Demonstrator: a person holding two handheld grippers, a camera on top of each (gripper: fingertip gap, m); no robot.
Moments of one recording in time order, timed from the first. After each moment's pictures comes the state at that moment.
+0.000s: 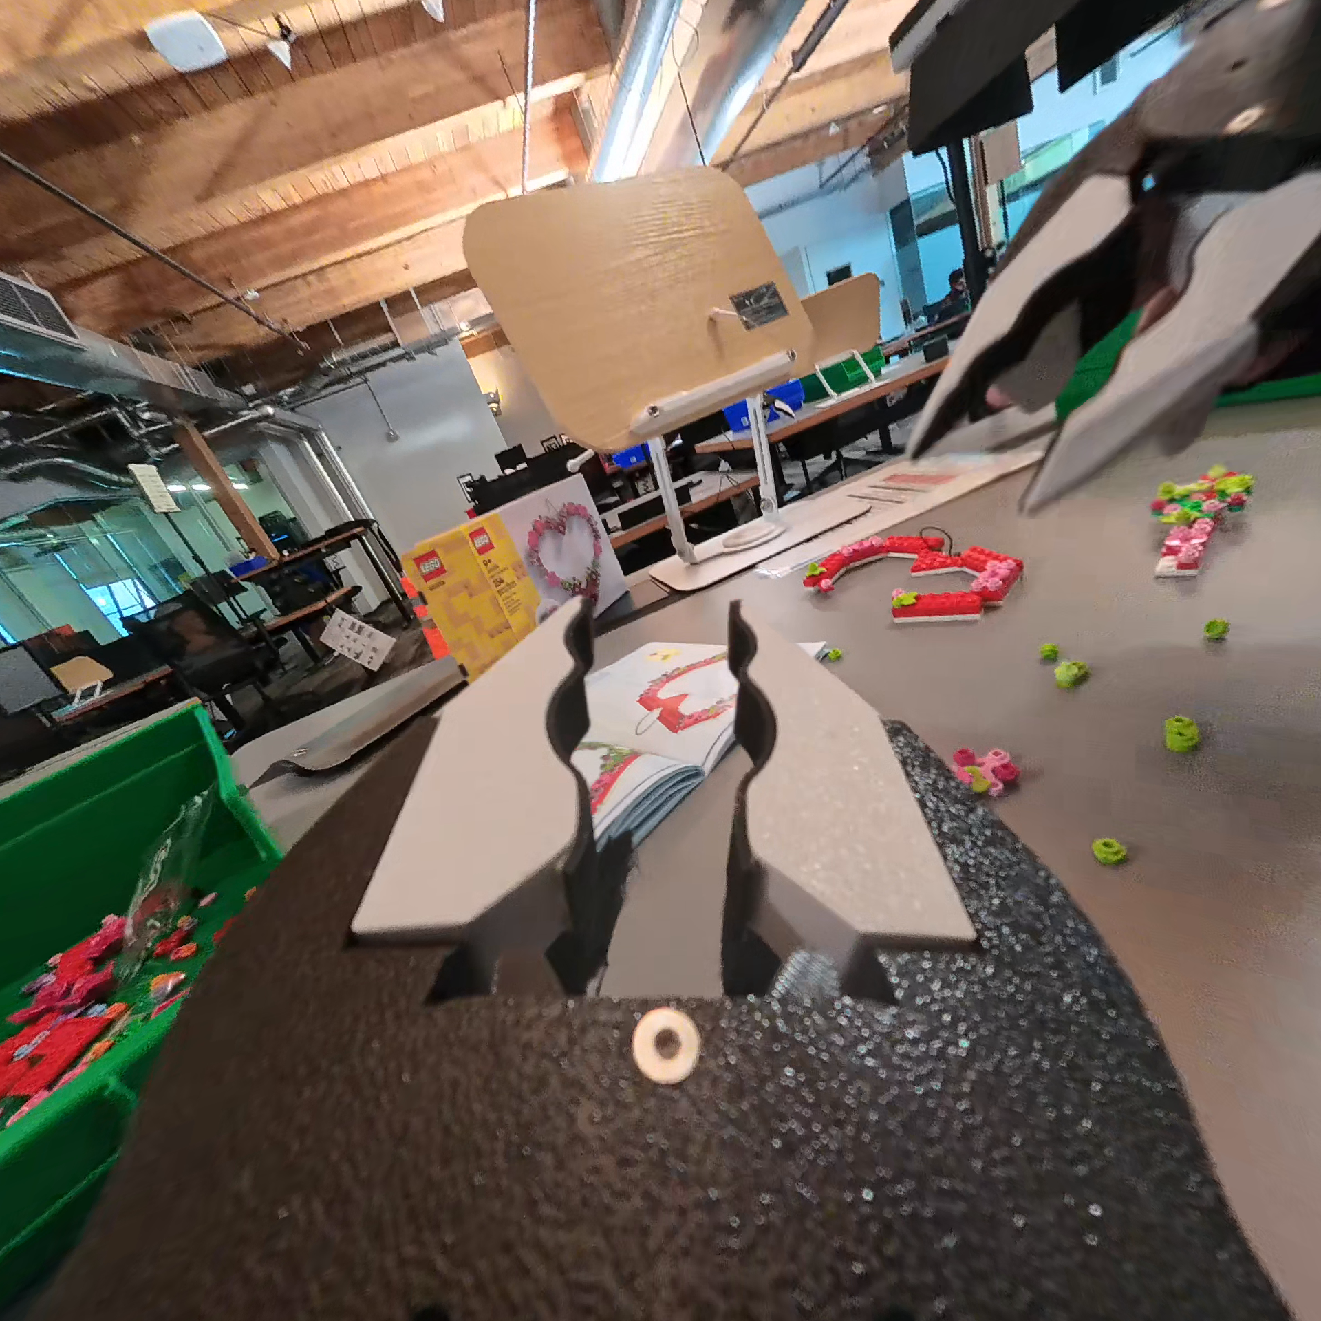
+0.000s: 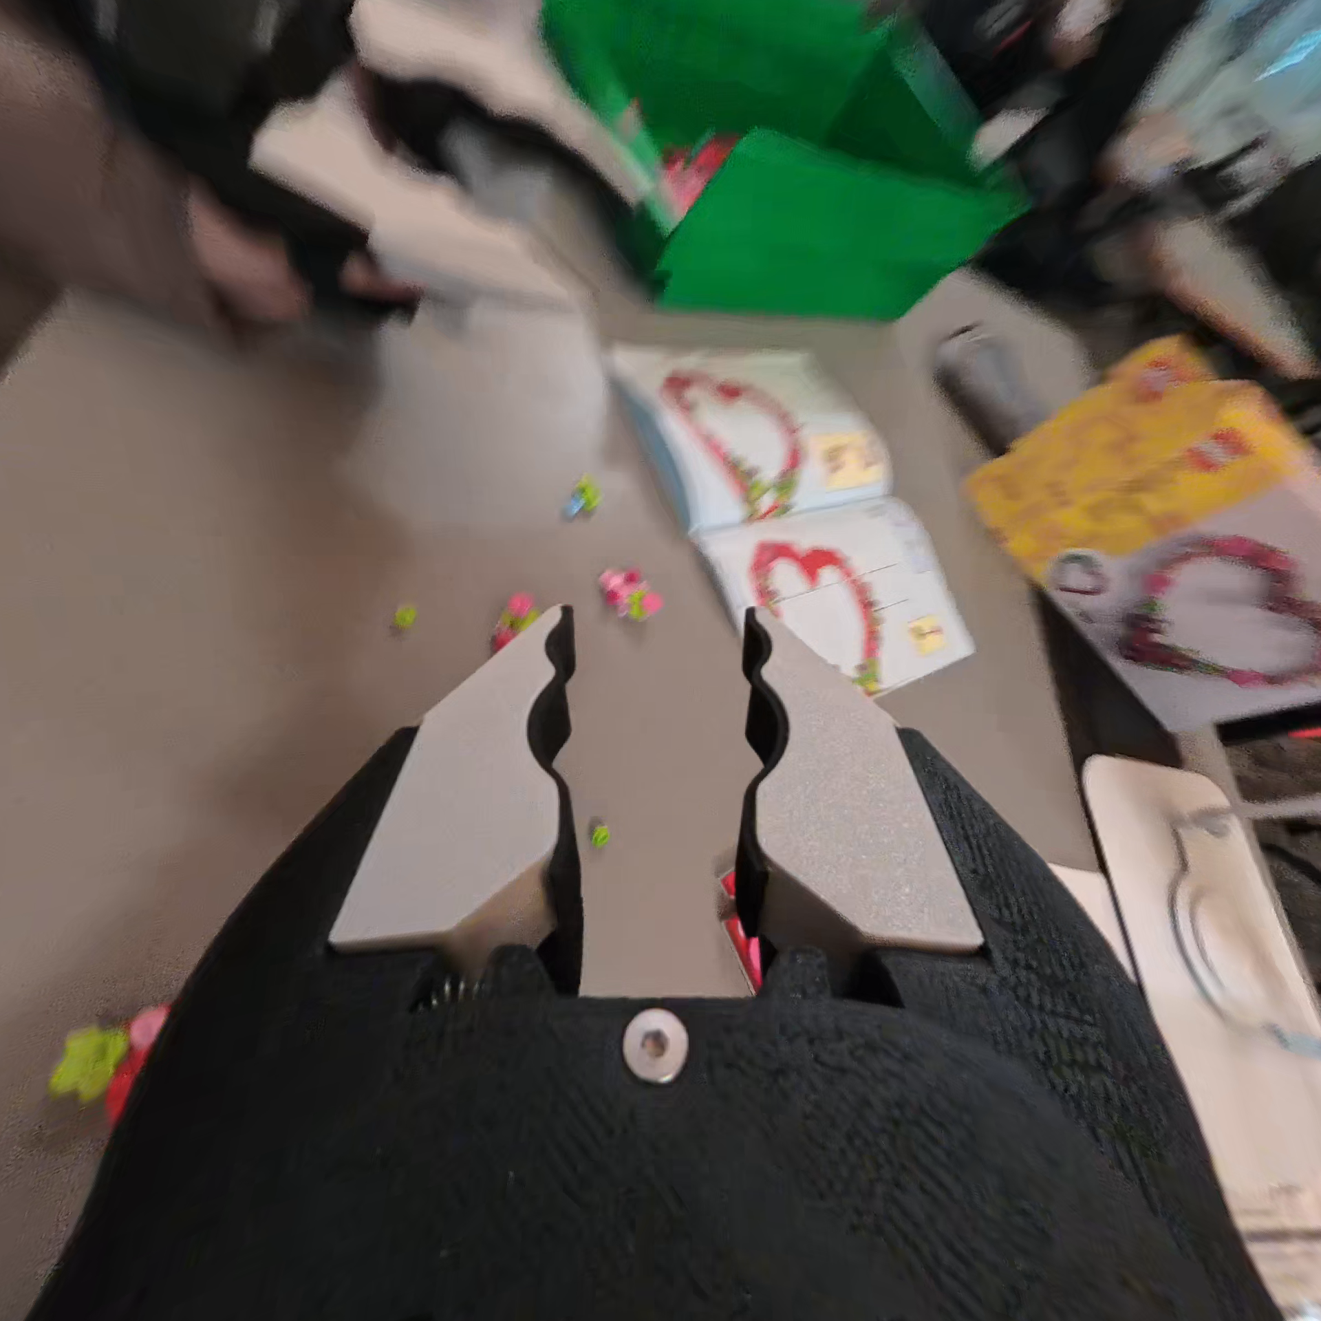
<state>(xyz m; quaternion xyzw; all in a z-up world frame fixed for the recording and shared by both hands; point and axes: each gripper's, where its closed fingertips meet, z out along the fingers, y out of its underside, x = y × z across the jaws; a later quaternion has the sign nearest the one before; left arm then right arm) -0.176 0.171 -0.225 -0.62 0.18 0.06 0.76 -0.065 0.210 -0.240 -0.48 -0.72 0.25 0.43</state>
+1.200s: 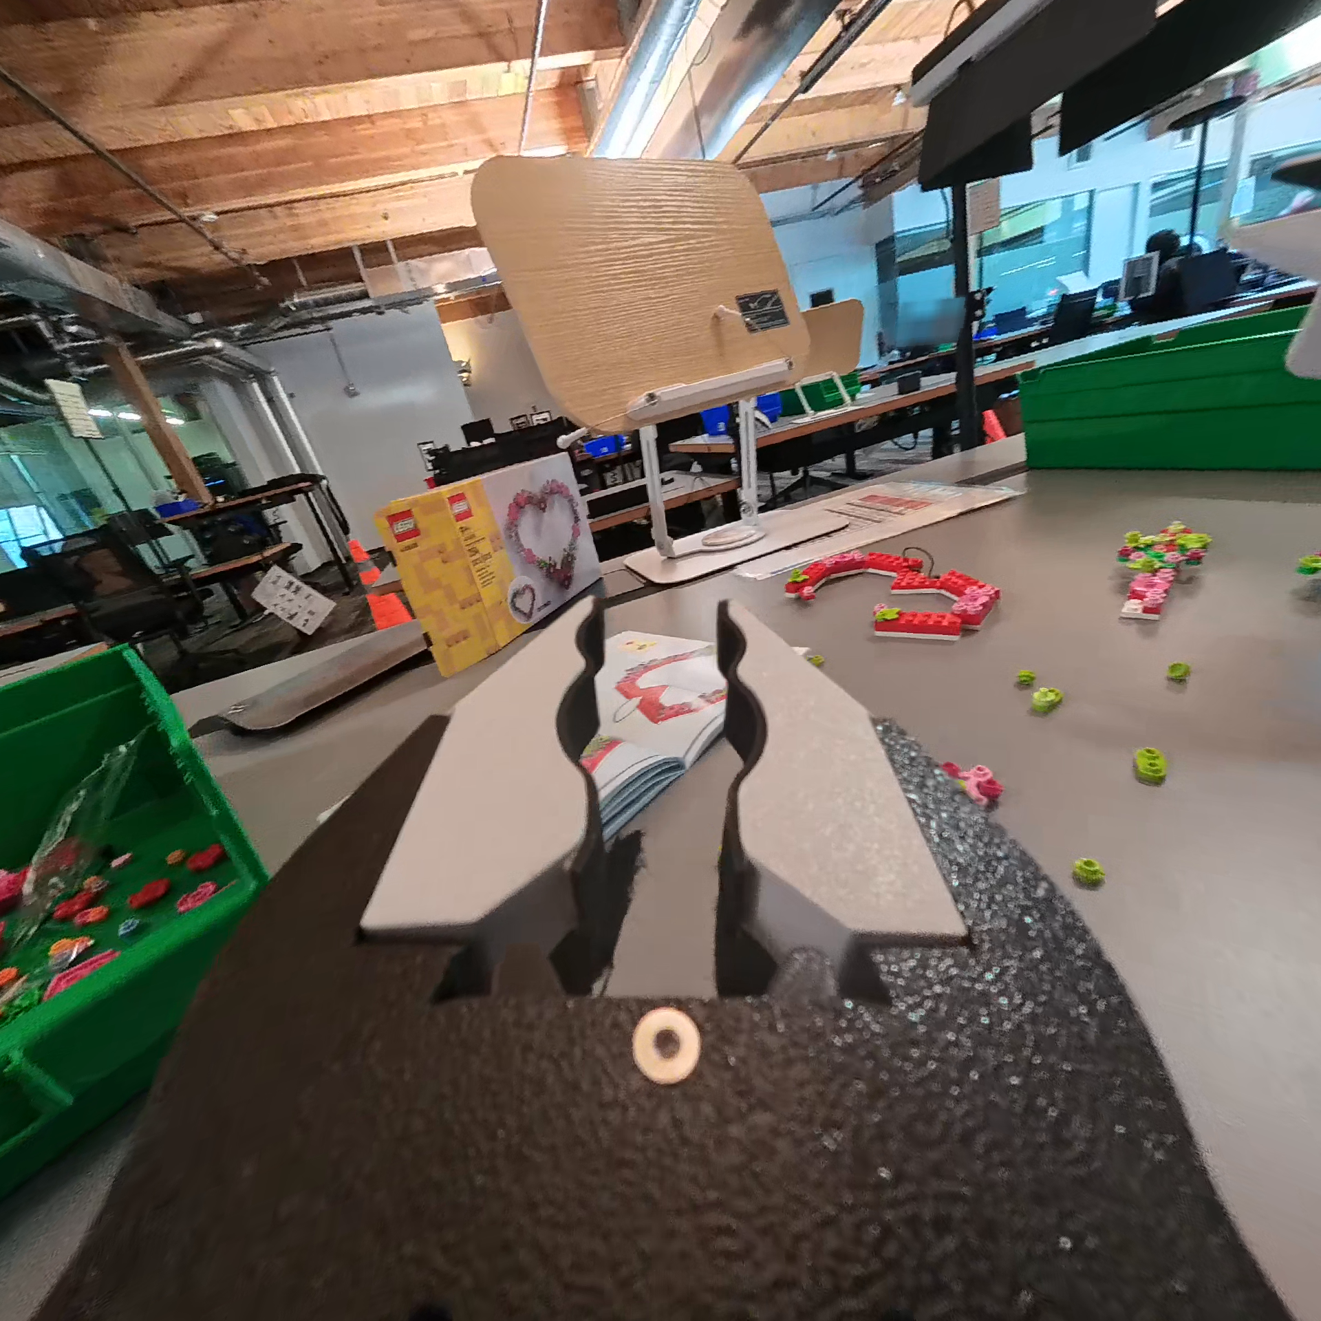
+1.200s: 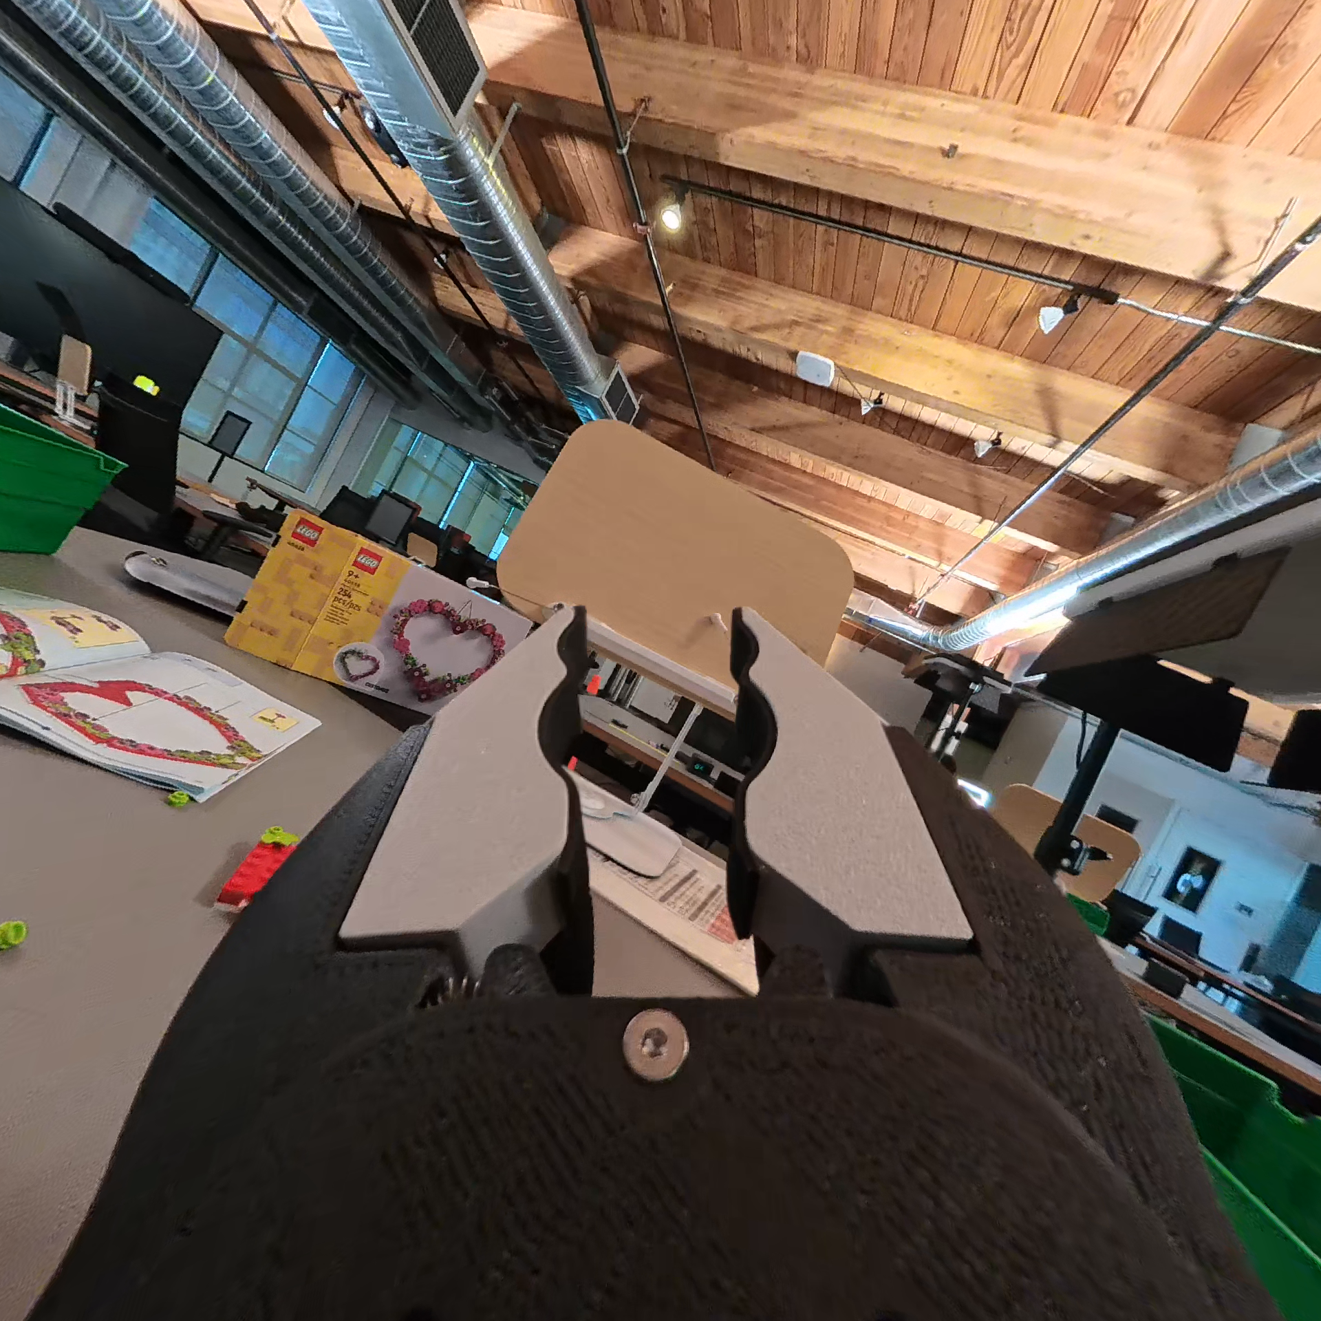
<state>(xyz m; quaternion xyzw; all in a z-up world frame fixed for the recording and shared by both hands) -0.186 0.177 -0.230 -0.64 0.15 0.00 0.76 0.111 0.271 -0.160 -0.42 -0.29 0.05 0.86</state>
